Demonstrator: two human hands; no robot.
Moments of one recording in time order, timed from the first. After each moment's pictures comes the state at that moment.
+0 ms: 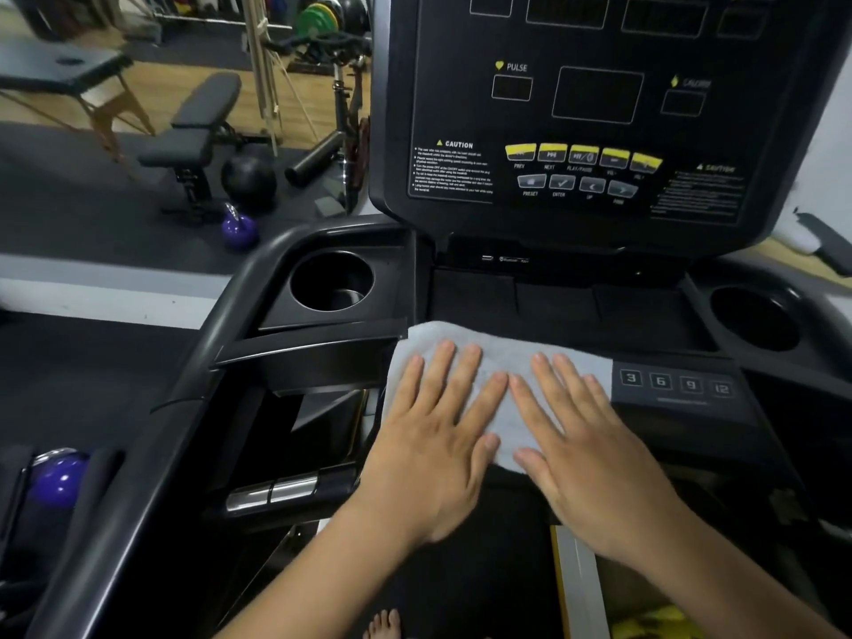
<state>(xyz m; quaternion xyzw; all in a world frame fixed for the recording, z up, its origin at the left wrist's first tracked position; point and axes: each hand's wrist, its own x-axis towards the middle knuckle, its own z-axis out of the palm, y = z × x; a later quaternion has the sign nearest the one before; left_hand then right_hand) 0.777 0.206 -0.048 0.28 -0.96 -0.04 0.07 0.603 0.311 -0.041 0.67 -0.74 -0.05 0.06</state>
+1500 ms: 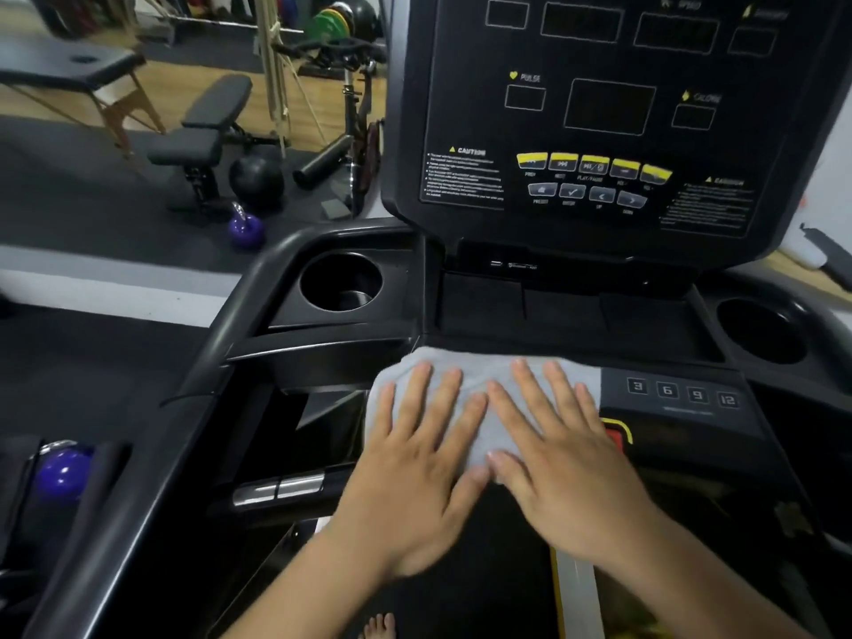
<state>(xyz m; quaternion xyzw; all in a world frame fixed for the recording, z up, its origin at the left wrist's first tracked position) 0.805 0.214 -0.052 0.30 -0.95 -0.07 0.08 0.628 0.297 -0.029 0.66 -0.75 -0.04 -0.03</state>
